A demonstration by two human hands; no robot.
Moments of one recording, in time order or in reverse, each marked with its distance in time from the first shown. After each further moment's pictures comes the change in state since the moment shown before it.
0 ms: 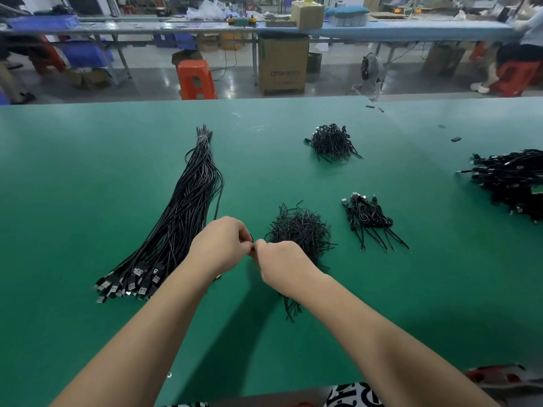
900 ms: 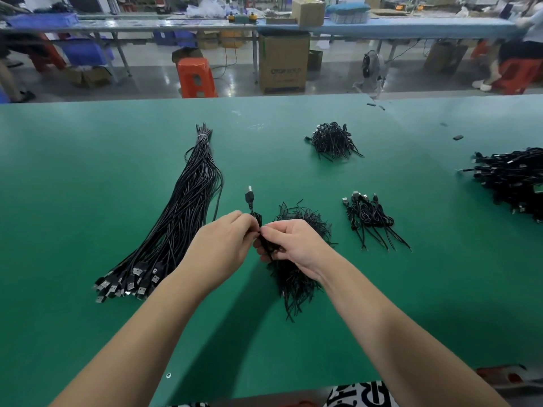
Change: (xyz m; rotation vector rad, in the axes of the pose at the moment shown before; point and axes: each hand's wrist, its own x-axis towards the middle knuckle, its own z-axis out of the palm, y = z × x) left_hand -0.017 -0.004 0.002 0.052 0.308 0.425; right_hand -0.001 0.025 -0.023 1.757 -0.021 0.367
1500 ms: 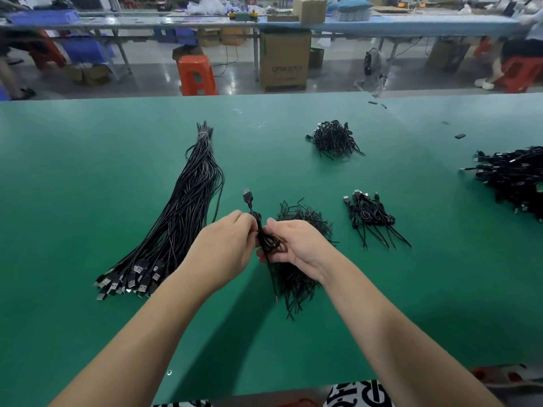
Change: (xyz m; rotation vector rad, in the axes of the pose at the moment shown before) left_hand -0.003 -0.006 0.009 0.043 0.012 0.044; right_hand 0.002 0.003 -0.001 0.103 0.011 0.078
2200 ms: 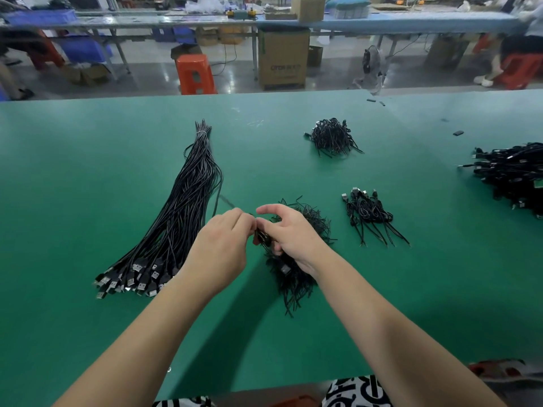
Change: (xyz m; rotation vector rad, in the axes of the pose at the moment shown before) left_hand -0.005 0.004 0.004 0.064 0.113 0.066; right_hand 0.003 -0.006 0.007 -0.246 0.104 -0.154
